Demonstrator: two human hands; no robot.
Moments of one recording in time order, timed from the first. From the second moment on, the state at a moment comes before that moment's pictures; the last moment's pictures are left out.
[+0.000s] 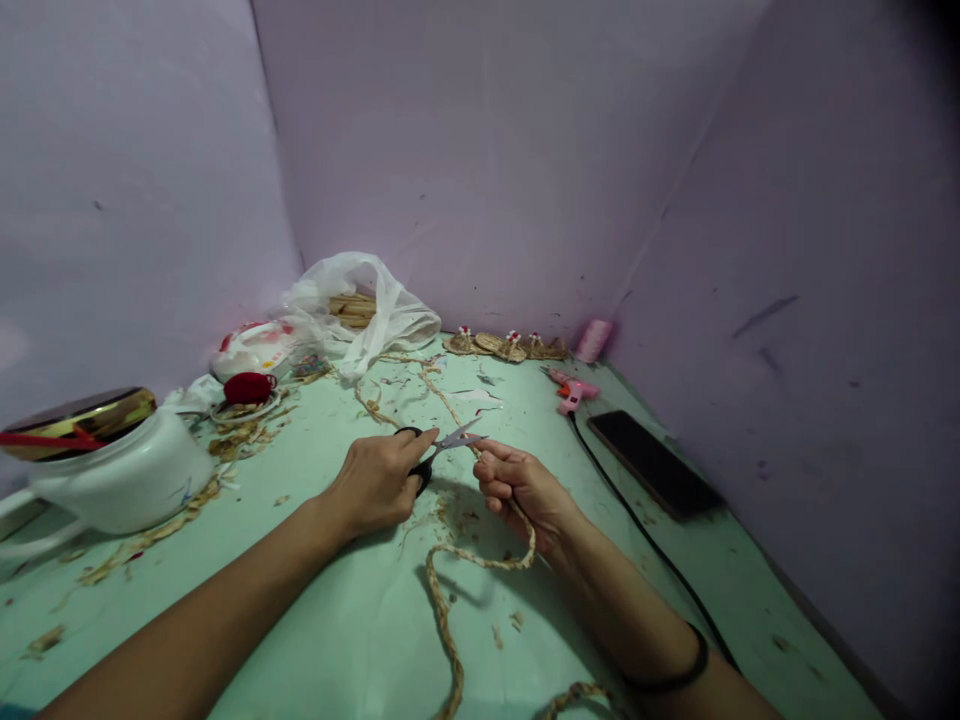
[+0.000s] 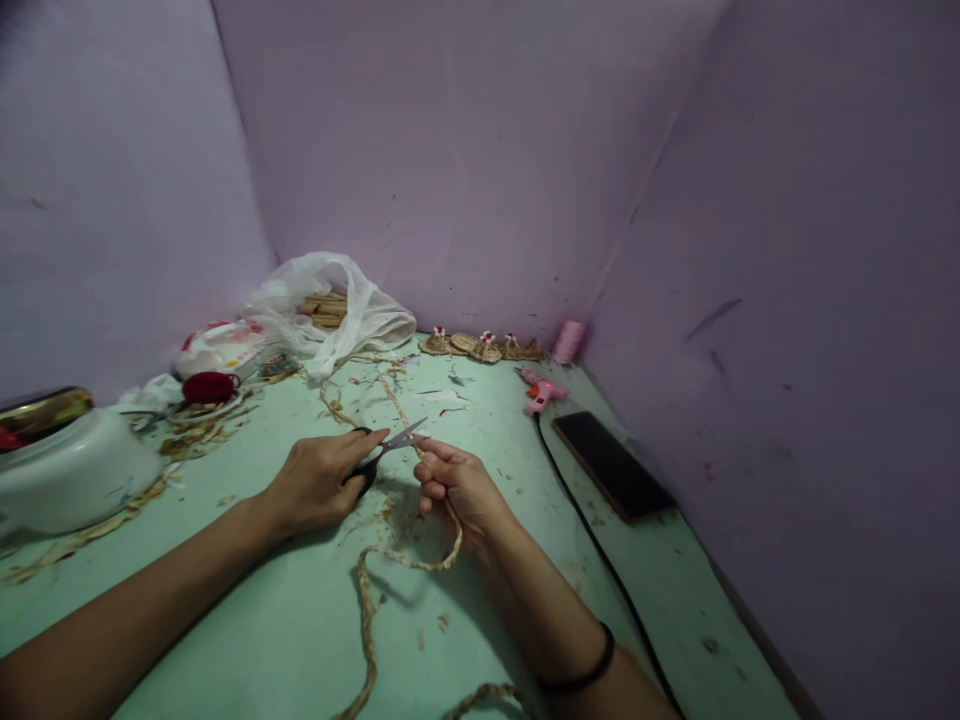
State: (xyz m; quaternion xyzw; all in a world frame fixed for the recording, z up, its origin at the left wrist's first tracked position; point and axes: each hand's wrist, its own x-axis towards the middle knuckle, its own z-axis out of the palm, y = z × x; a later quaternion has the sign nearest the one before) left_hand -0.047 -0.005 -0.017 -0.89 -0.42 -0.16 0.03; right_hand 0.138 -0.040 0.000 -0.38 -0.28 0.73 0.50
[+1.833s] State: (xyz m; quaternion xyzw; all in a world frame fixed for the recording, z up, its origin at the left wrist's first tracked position) left_hand -0.046 -0.003 0.006 -0.70 -0.52 -0.36 -0.32; right_hand 0.125 -0.049 -0.011 -0.41 -0.37 0.69 0.46
